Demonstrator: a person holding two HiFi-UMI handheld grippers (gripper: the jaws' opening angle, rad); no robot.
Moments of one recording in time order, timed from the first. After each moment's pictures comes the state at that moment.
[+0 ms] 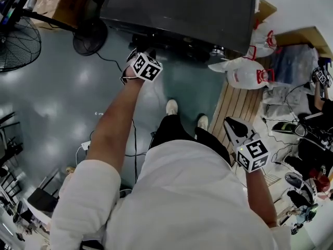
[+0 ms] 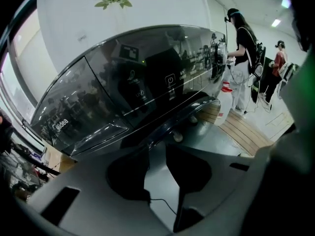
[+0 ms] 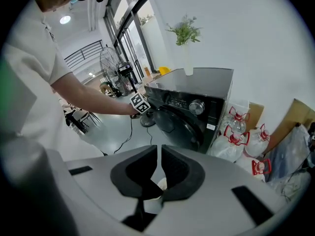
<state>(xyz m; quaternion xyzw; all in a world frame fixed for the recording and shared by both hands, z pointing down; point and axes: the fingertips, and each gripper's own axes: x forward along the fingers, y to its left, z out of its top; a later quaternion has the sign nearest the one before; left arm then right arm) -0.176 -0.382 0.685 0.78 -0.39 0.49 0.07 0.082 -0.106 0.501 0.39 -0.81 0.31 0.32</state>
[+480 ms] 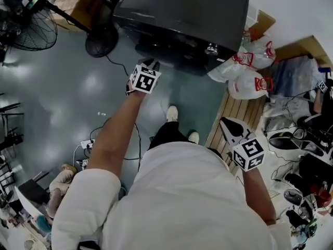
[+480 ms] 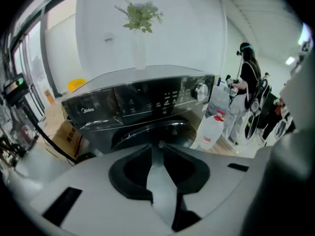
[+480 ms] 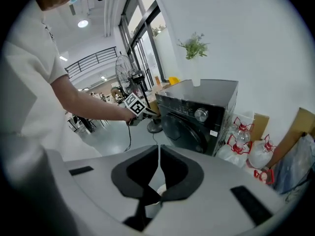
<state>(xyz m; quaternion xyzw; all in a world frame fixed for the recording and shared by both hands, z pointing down) -0.157 -0.292 0.614 0.79 -0.44 0.38 0.17 0.094 -0.068 0.478 0.36 -0.85 0.26 0.28</state>
